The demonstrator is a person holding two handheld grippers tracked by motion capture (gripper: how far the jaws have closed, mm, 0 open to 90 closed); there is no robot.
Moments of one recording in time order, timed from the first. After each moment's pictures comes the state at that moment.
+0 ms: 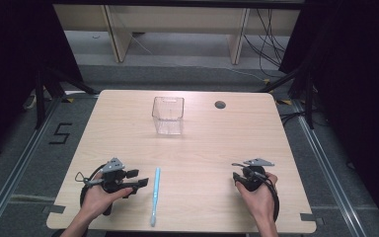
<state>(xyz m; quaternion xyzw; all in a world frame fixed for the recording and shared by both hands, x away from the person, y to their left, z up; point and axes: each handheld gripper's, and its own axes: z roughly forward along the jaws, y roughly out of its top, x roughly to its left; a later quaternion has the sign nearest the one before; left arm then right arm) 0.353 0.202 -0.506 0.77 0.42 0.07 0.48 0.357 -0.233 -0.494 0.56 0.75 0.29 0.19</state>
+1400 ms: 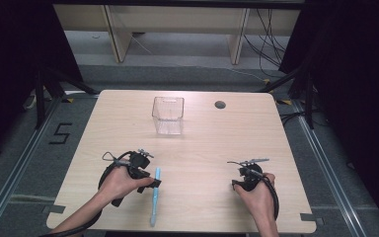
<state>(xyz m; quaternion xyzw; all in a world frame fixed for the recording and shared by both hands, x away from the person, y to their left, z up) 0.383 0.134 -0.468 0.86 0.45 0.00 0.24 0.357 -0.223 -0.484 0.60 0.76 0.21 0.13</state>
